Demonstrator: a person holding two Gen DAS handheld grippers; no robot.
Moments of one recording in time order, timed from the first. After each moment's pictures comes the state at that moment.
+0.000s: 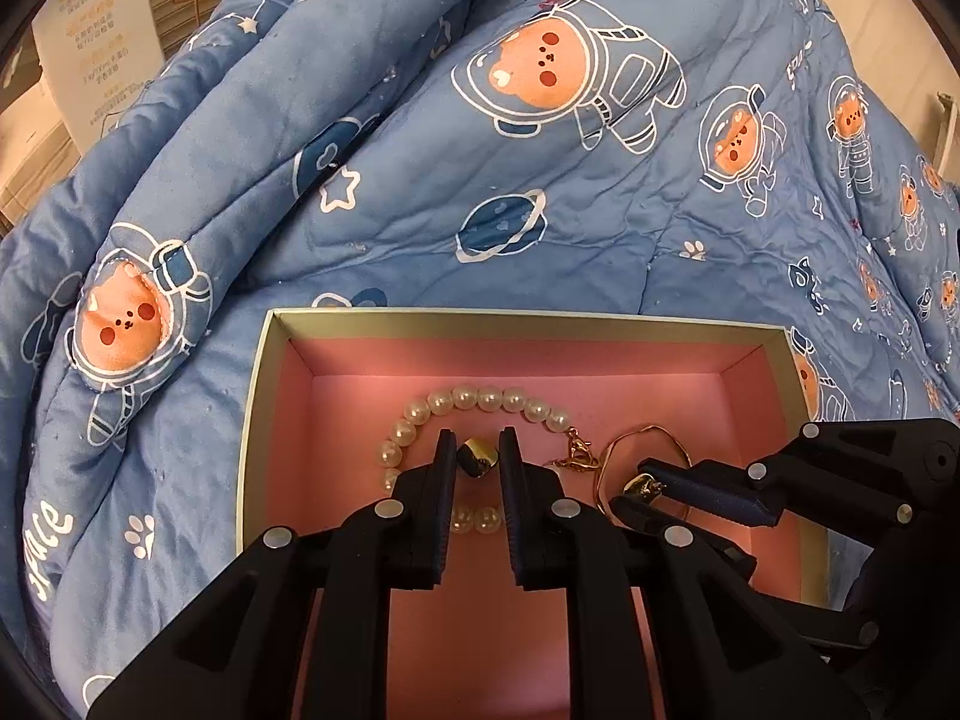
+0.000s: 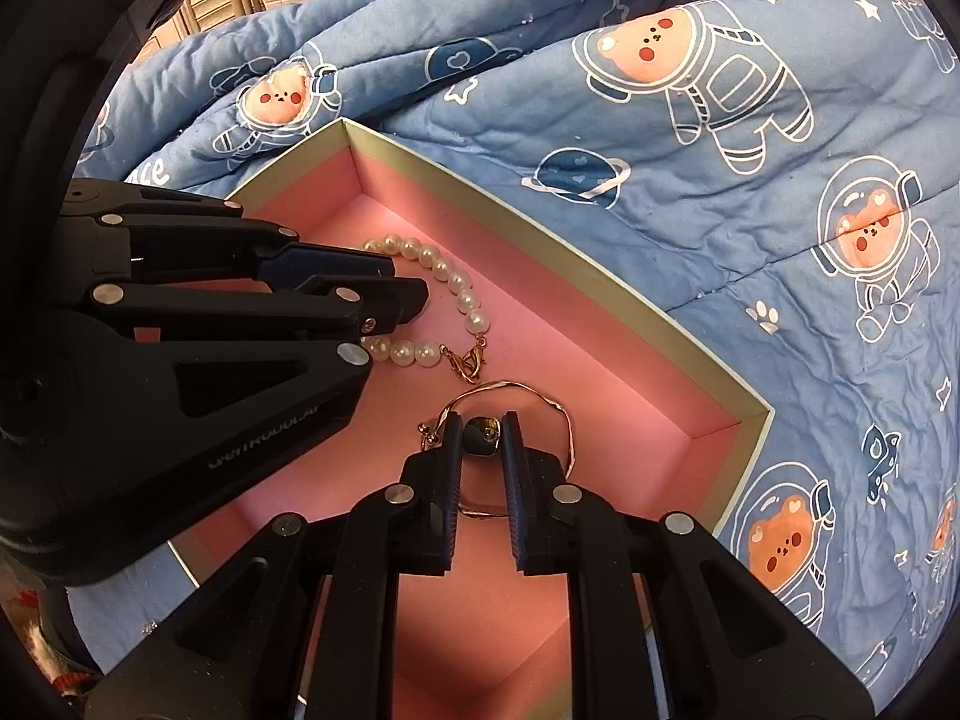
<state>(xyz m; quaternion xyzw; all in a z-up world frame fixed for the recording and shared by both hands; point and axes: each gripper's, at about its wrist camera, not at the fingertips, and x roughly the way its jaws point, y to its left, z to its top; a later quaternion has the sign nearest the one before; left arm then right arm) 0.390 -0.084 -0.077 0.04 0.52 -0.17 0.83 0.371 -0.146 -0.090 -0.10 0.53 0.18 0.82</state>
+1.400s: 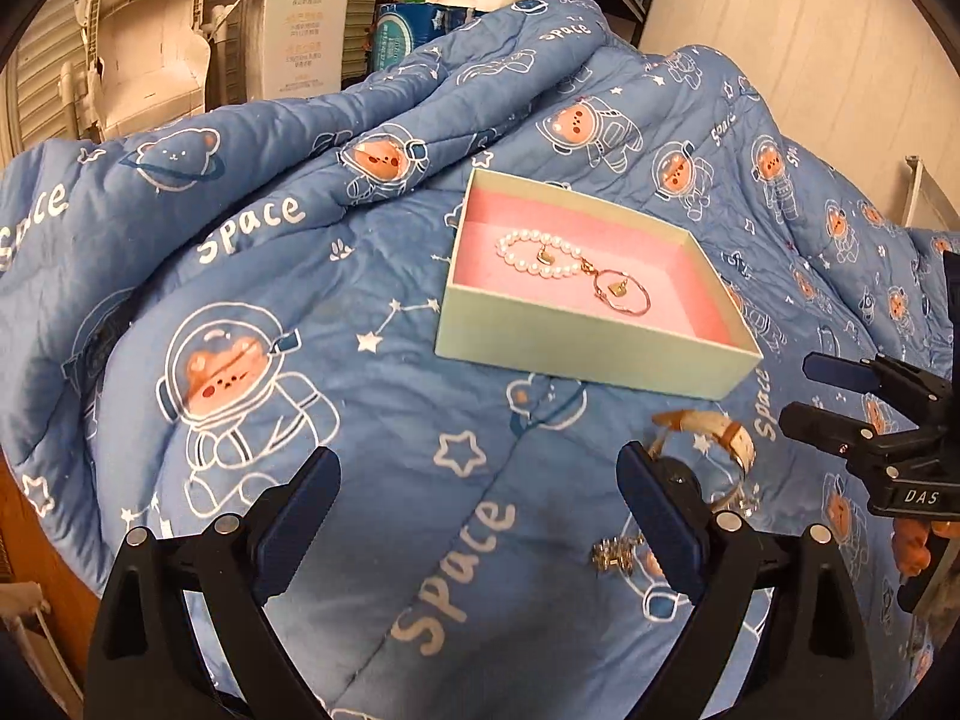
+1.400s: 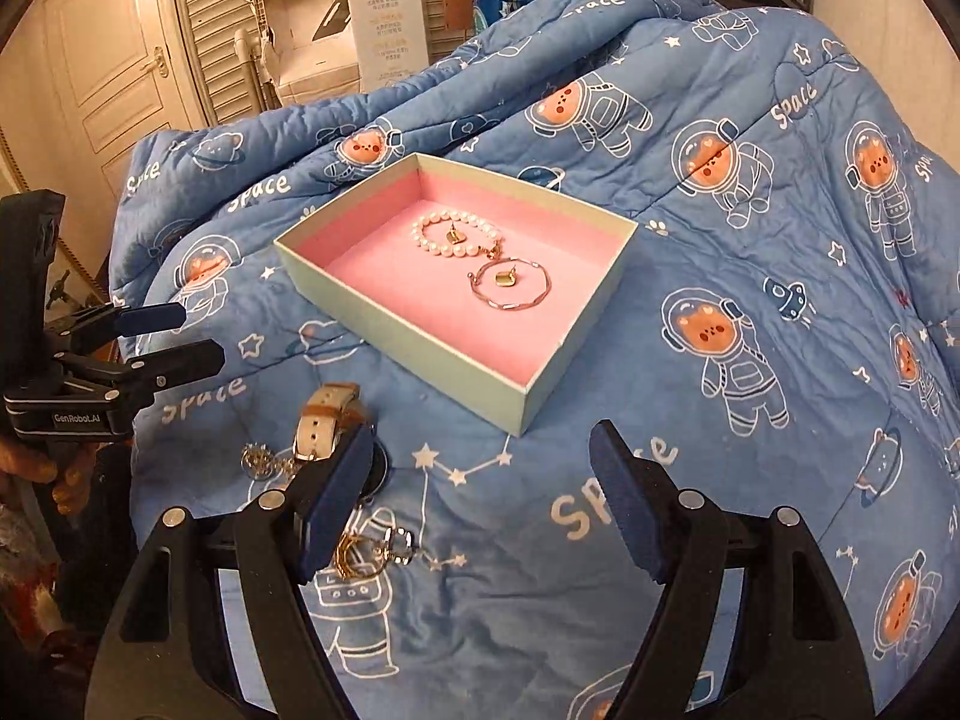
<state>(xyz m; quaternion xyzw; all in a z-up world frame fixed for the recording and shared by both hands) 0.188 0.022 -0.062 -0.03 0.41 -0.14 0.90 0.193 -0.201 -0.041 -0.04 0.44 0.16 0.89</state>
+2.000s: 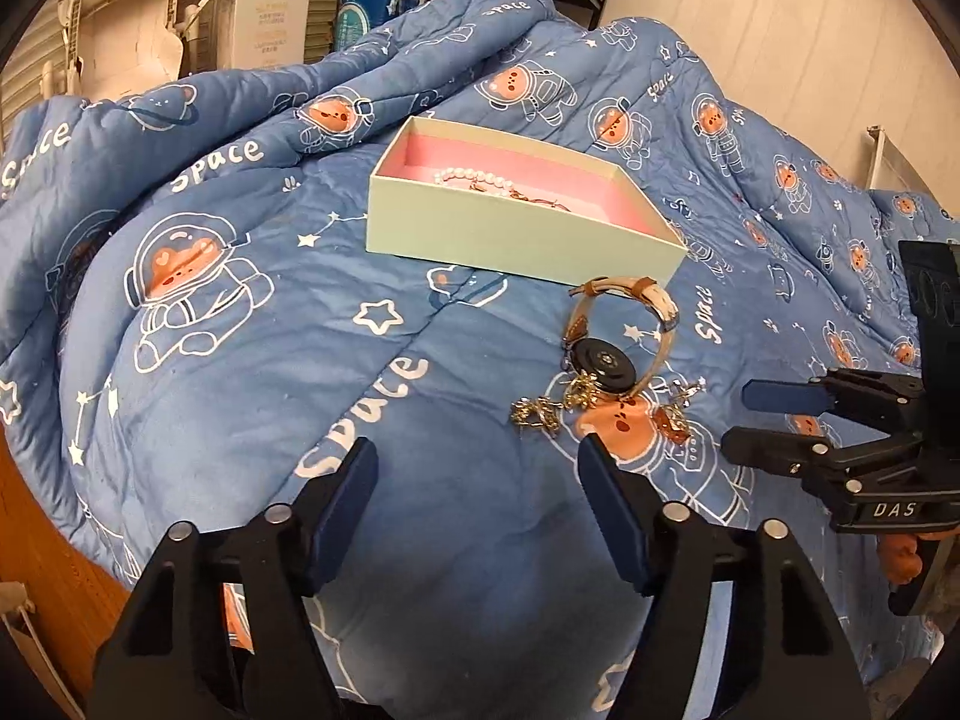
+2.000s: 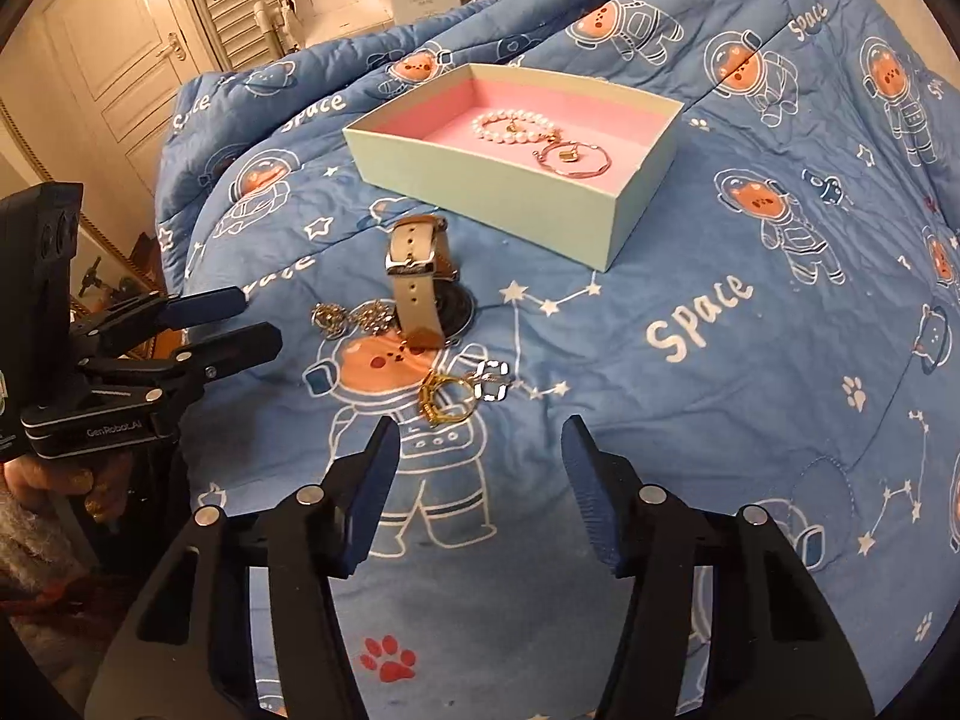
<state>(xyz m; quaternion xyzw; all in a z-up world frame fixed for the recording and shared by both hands) 0.128 0.006 -0.085 -0.03 0.41 -0.18 0.89 0.136 -0.190 -0.076 0.00 0.49 0.20 0.85</state>
